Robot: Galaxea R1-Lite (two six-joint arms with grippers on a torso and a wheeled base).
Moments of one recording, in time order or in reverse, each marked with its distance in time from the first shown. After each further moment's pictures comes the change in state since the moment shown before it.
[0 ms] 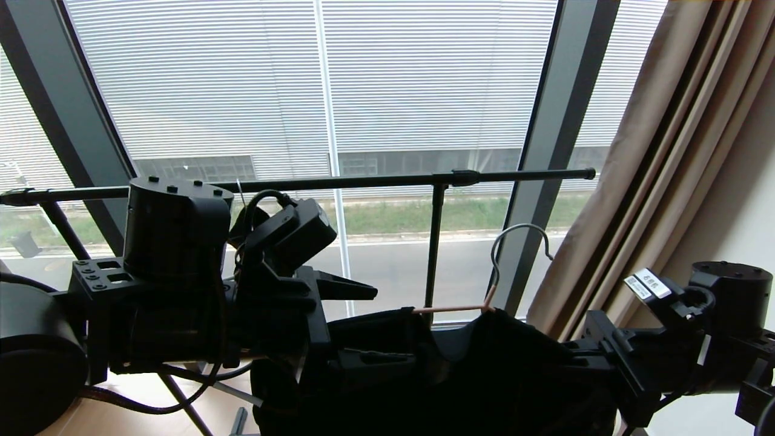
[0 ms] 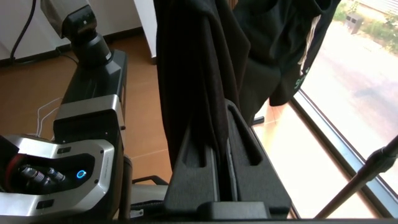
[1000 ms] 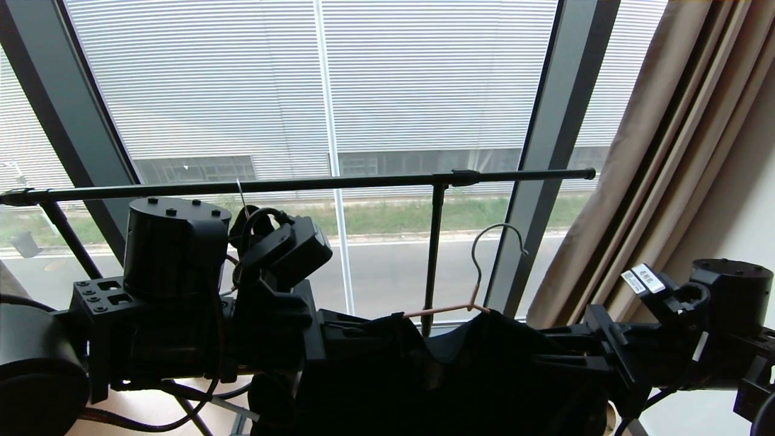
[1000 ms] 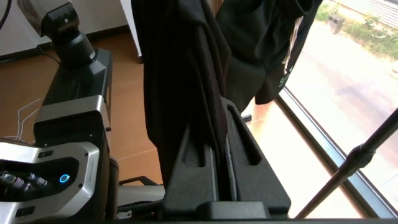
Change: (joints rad) left arm 0.006 -0.004 0.081 -0.082 0.000 0.000; right arm -0.001 0.003 -0.009 -0.008 -0.062 -0.002
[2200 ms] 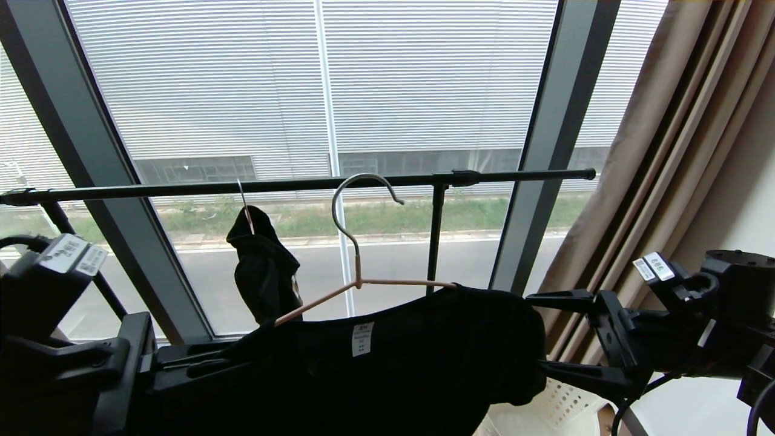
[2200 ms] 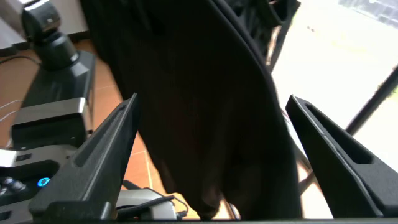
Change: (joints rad) left arm 0.176 -0.452 0.304 -0.066 -0.011 -0.147; right arm -0.061 -0.001 -0.032 0.001 -0.019 -0.036
